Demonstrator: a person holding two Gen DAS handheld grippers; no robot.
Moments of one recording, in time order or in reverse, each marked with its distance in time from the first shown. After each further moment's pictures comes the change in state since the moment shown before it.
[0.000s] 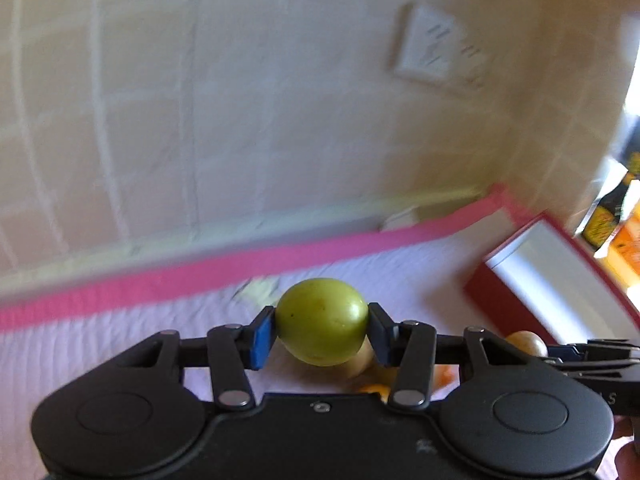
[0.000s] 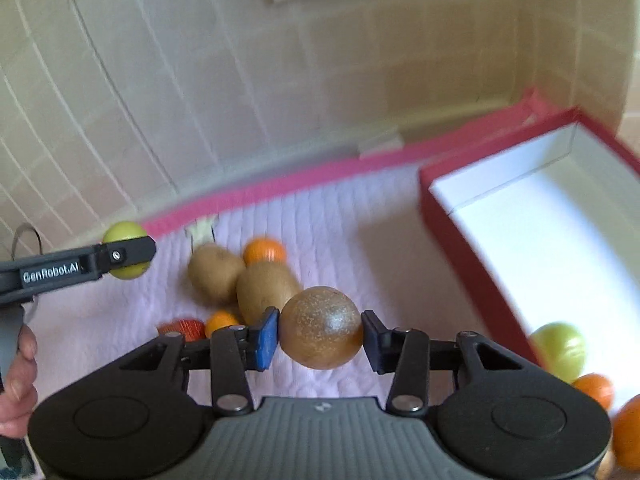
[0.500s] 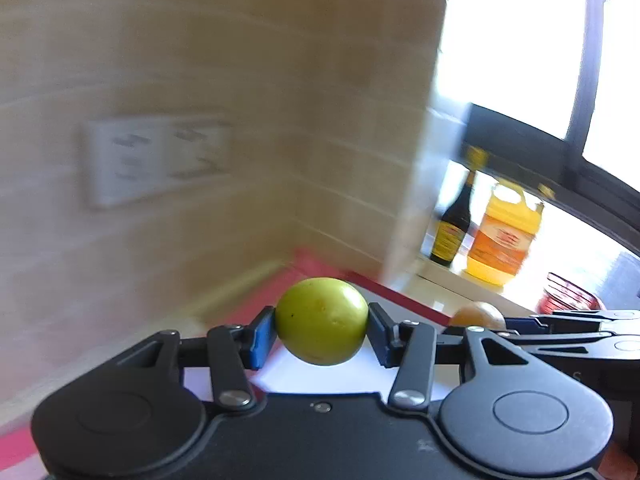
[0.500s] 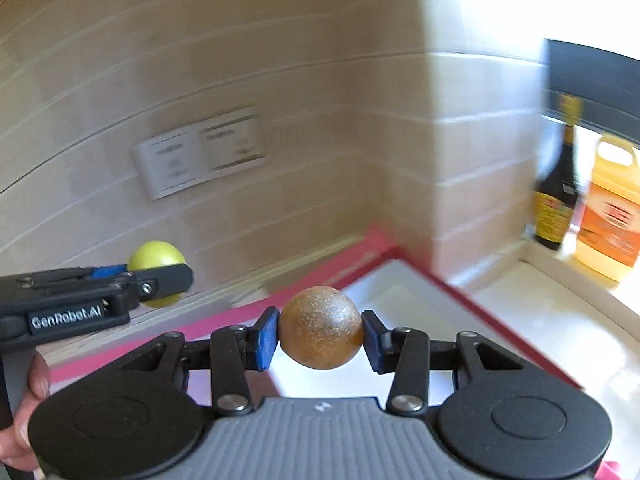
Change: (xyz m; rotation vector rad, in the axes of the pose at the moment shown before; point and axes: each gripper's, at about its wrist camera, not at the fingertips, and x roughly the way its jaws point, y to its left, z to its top) left arm 0.021 -0.181 0.069 0.277 -0.088 -0.389; right arm -0.117 -0.099 0.036 0.149 -0.290 -0.250
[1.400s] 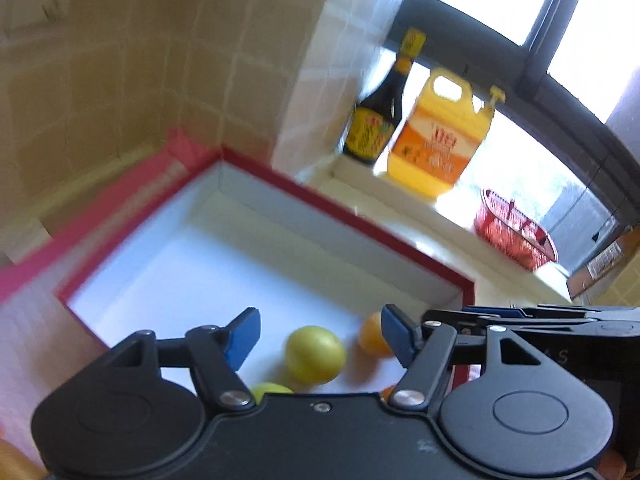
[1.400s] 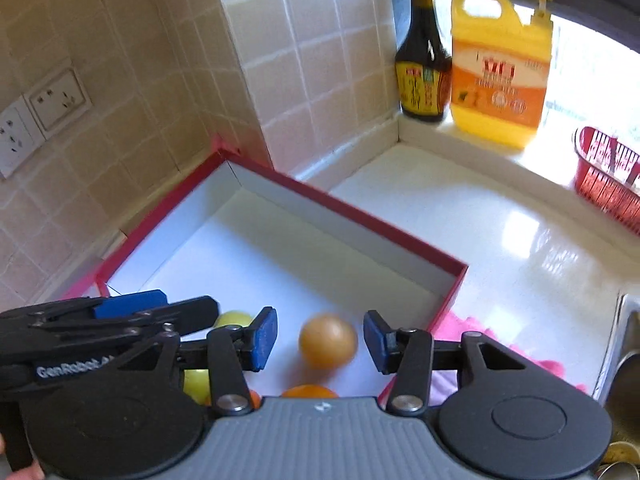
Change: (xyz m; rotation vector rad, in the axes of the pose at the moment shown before) left arm 0.089 -0.055 -0.046 -0.041 0.216 -0.206; right arm 0.005 -0.084 -0.042 0.201 0.190 -0.192
